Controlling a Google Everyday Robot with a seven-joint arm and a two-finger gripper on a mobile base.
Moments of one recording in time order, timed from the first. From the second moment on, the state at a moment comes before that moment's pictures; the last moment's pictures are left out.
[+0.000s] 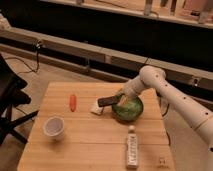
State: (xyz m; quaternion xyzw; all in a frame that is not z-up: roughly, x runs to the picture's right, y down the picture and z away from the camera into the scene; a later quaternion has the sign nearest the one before) arm 0.102 0.058 0.842 -0.24 -0.29 0.03 0.93
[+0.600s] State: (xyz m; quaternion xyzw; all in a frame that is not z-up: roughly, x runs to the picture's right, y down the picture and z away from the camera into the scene) arm 0.011 0.056 0.849 -0.27 -0.31 -0.05 0.91
